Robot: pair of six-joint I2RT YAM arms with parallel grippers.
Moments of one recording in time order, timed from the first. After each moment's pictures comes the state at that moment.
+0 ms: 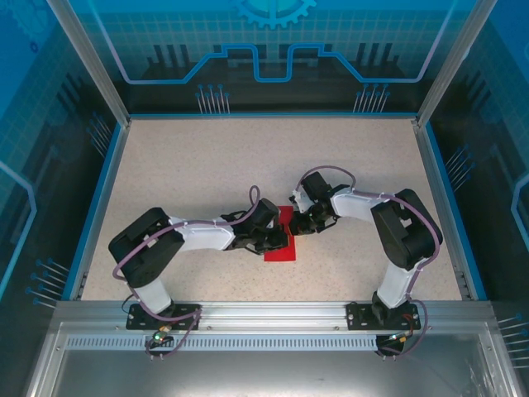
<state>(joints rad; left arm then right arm) -0.83 1.72 0.83 -0.02 0.28 -1.03 0.50 1.79 0.96 -0.48 -0.46 0.26</state>
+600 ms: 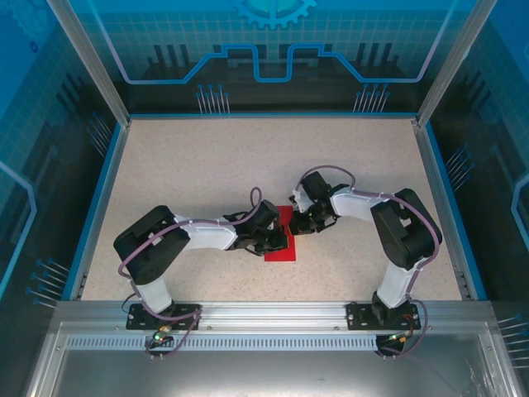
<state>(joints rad) -0.83 1.76 0.83 -0.02 0.28 -1.03 0.50 1.79 0.97 -0.49 -0.45 0.26</state>
